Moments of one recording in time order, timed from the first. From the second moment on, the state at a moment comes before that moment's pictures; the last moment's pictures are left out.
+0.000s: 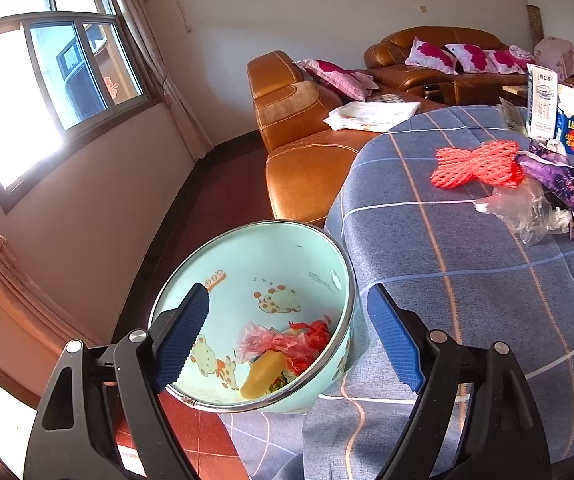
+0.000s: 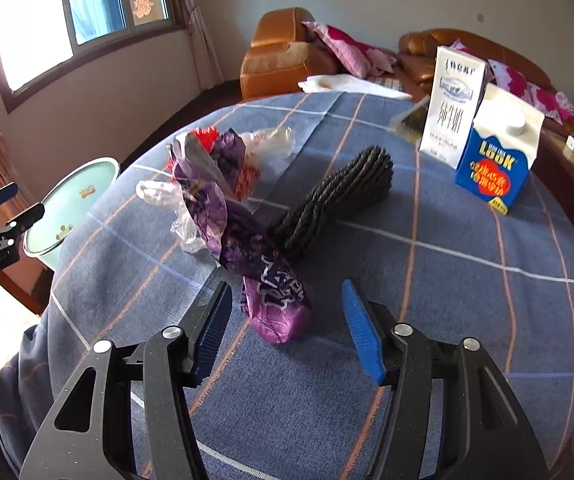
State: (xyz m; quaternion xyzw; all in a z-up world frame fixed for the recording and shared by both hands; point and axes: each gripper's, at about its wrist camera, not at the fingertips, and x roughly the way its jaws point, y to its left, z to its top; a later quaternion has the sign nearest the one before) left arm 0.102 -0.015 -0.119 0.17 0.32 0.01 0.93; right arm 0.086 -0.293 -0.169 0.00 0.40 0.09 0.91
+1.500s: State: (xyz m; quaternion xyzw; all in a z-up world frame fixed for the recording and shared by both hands) left arm 0.132 -0.187 -0.142 0.18 0.36 -0.13 0.90; right arm 0.020 -0.399 -0.162 0.09 0.33 -0.06 0.94
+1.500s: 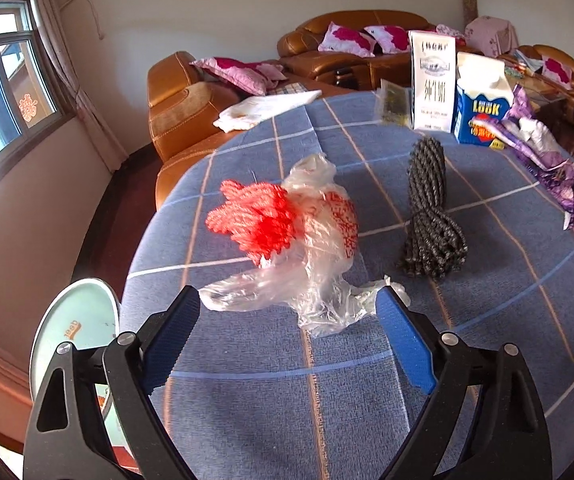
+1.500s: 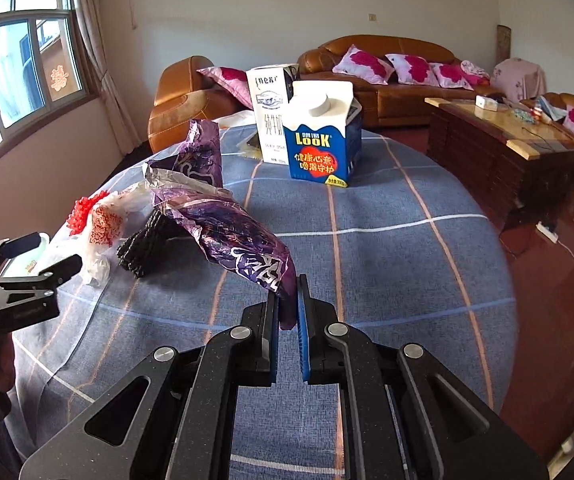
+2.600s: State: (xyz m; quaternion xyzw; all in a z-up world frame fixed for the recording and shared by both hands) left arm 0.078 -0.095 -0.057 0.18 0.25 -0.12 0.94; right arm 0.040 -0.357 -0.135 0.07 0.29 -0.02 0.95
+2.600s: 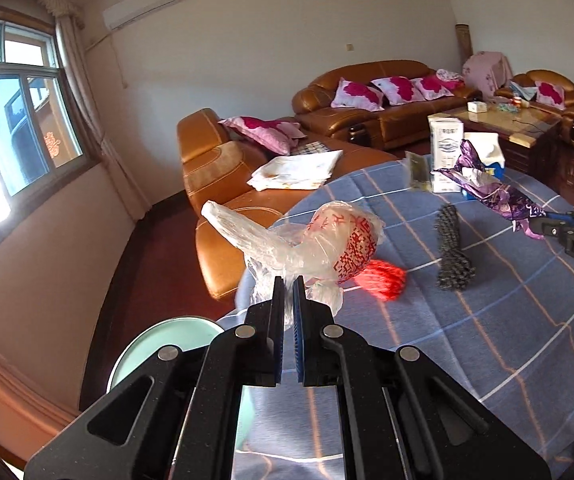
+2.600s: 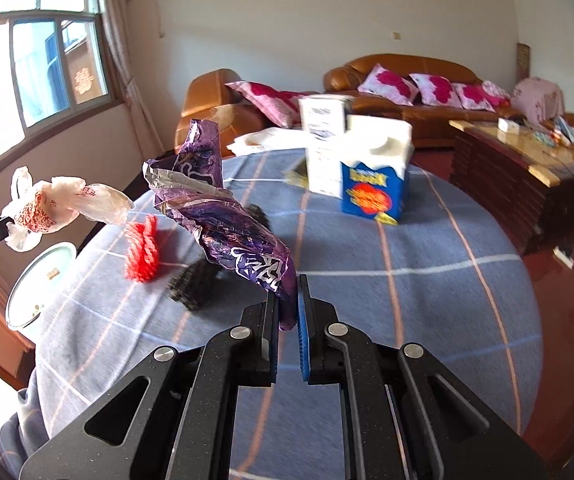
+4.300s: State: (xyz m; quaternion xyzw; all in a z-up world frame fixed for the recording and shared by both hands) left arm 0.101 0.087 -0.073 0.13 0.30 0.04 0.94; right arm 0.183 -0.133 -0.132 -0.09 0.28 0.17 0.94
